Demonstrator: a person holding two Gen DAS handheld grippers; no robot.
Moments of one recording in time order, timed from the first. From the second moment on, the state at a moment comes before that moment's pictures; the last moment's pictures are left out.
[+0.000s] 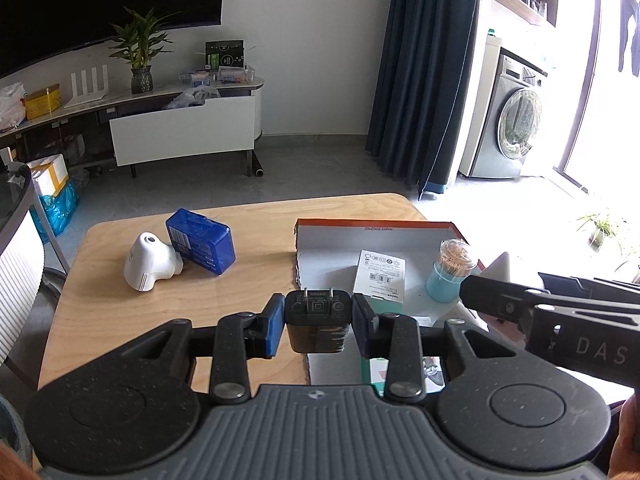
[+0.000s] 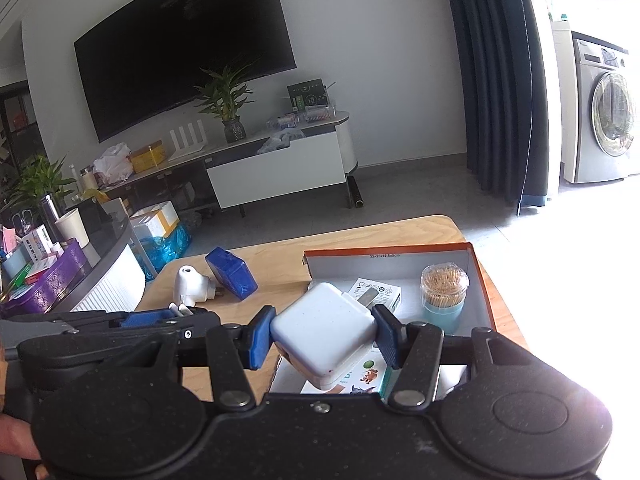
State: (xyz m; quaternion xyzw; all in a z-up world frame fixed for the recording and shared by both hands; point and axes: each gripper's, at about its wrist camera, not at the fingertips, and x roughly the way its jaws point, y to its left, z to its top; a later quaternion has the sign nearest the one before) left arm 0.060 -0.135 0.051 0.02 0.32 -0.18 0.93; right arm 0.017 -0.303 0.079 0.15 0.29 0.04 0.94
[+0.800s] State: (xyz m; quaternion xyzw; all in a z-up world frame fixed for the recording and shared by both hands) left arm 0.066 -0.173 0.050 0.04 0.32 -0.22 0.92; right arm 0.009 -0.340 0.079 0.16 0.28 0.00 0.95
